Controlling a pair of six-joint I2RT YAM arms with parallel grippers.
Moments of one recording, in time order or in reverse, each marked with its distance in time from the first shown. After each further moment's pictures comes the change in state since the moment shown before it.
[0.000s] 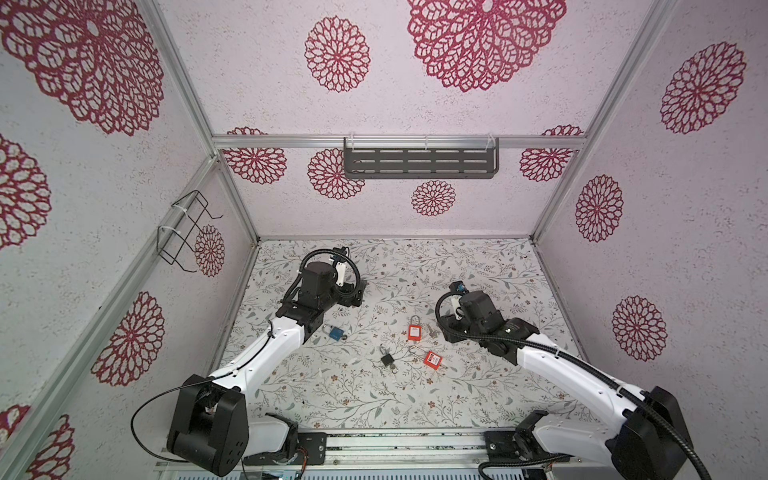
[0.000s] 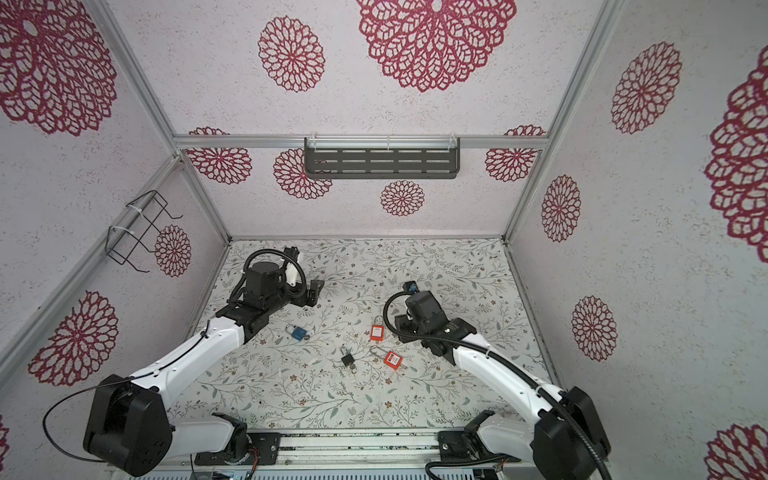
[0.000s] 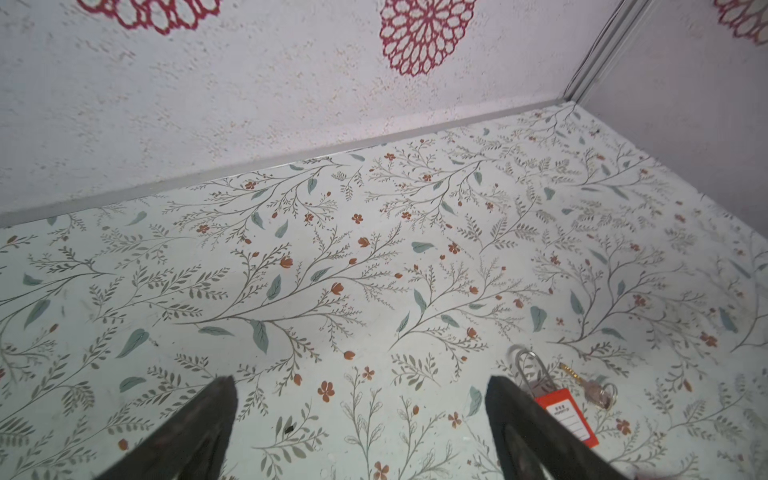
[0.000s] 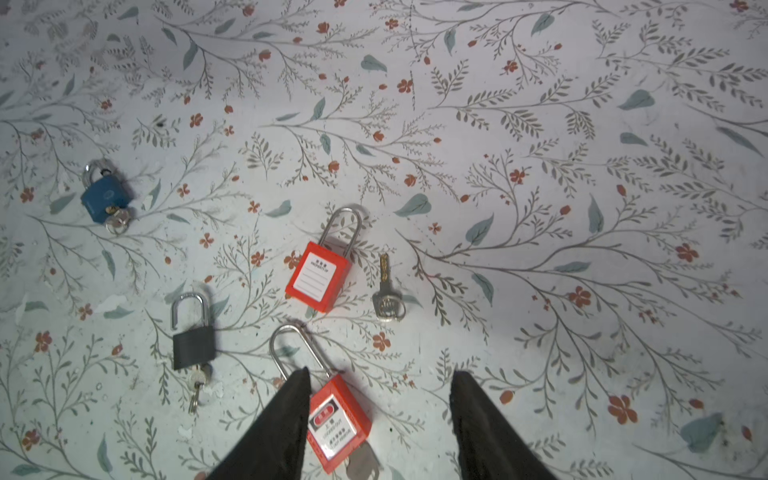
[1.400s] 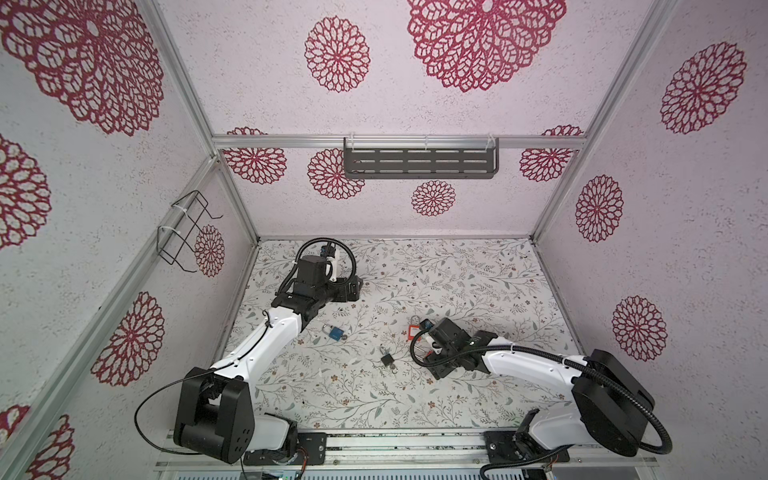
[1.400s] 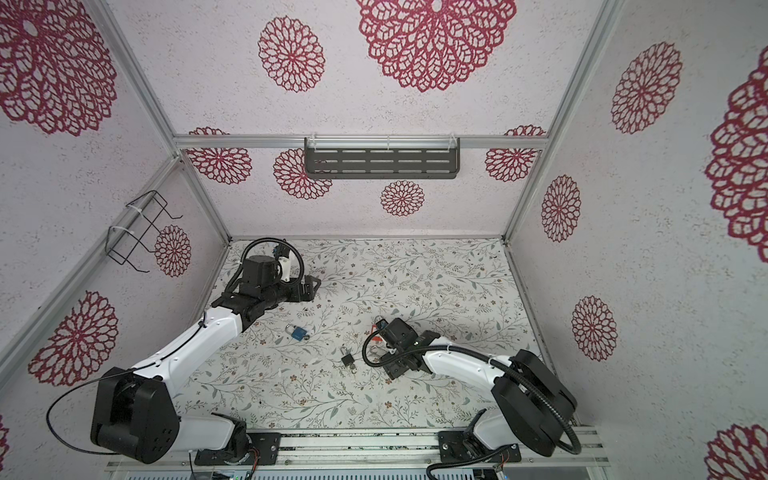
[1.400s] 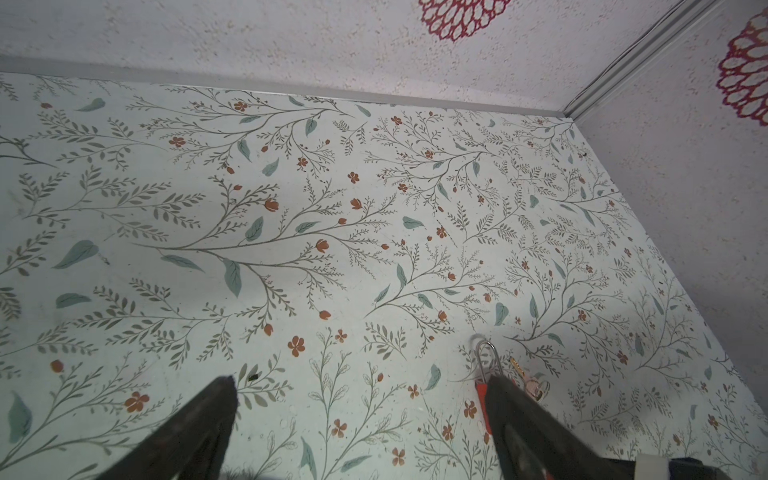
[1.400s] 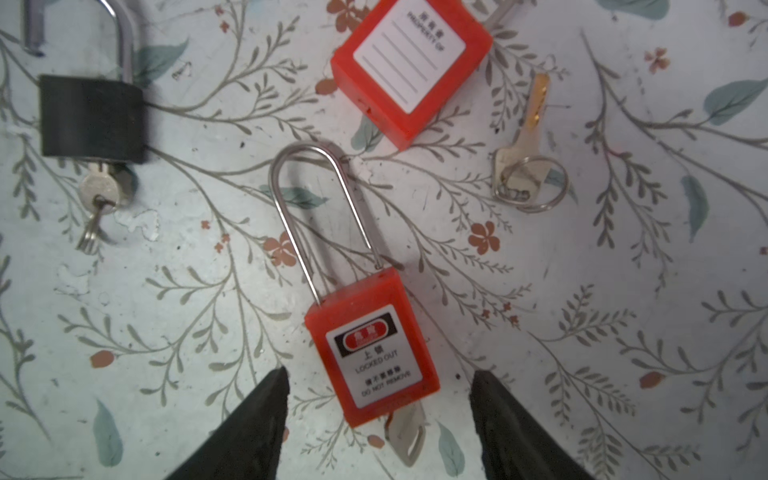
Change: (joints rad) left arm 0.062 0.053 0.088 -0.199 0.097 -0.169; right arm 0.149 0.266 -0.048 -0.018 -0.043 -0.133
